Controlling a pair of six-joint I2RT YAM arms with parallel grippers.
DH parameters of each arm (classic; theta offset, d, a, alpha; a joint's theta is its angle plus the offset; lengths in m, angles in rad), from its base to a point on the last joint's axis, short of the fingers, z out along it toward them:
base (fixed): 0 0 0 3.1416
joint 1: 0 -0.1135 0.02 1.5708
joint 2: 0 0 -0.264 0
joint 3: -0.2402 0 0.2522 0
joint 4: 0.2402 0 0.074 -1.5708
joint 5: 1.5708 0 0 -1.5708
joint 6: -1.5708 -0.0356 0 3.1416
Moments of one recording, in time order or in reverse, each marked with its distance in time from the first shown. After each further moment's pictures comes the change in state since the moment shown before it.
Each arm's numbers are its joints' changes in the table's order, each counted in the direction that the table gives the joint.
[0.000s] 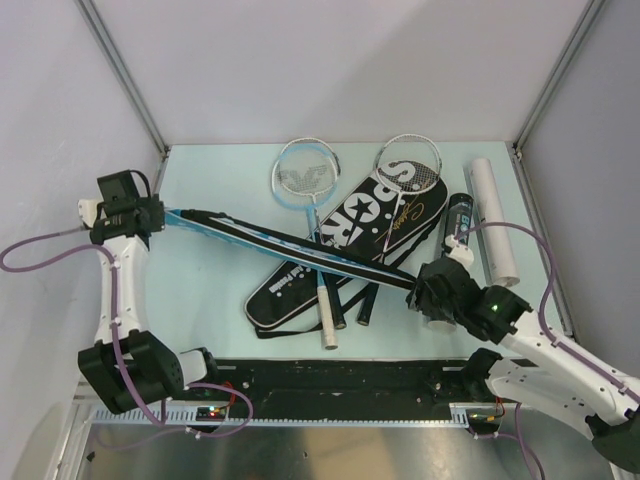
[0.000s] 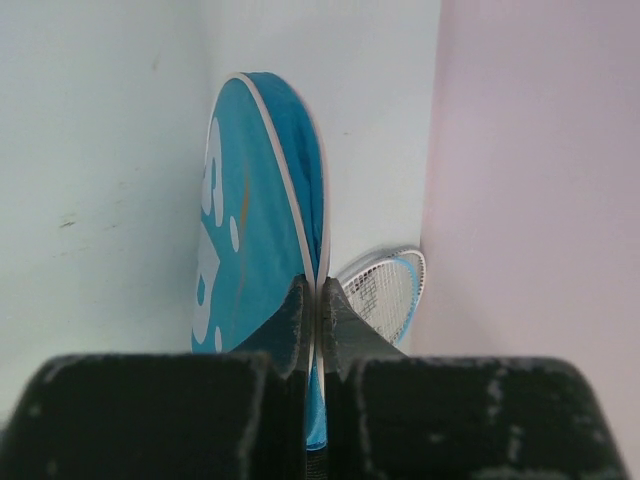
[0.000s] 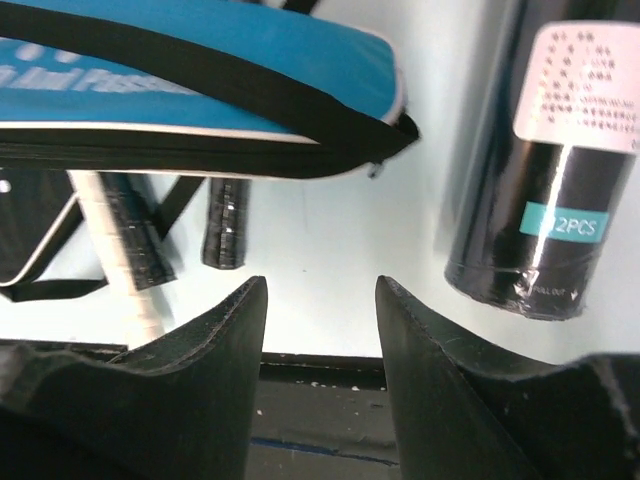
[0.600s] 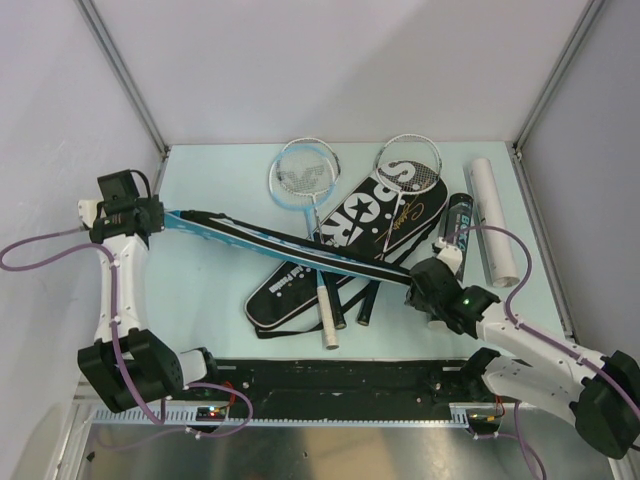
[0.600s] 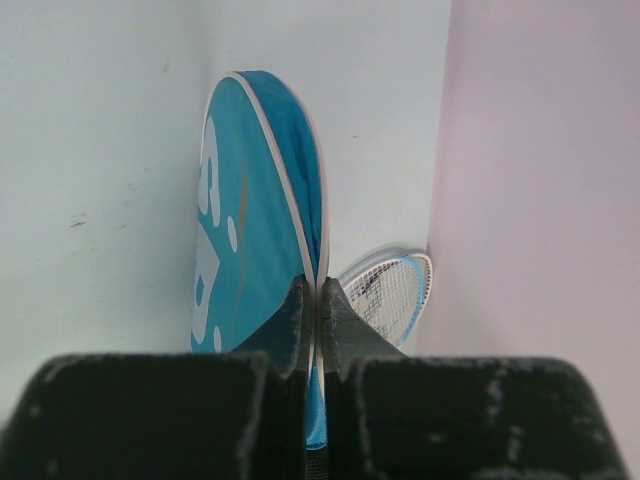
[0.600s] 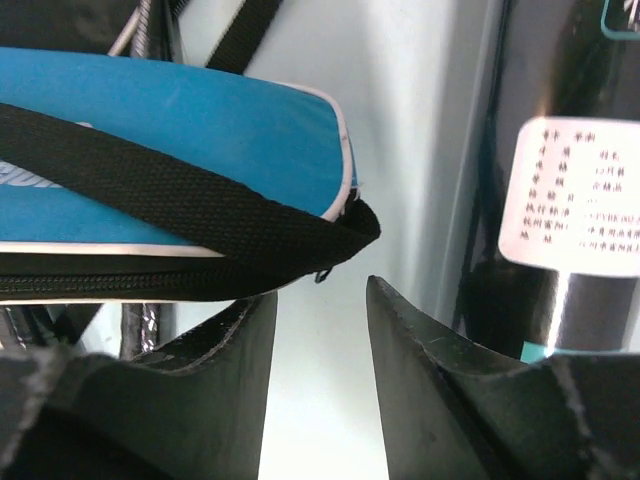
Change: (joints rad) left arm 0.000 0.012 -0.016 0.019 -0.015 0.005; right arm 0.090 0.160 0.214 -0.321 0.065 0.063
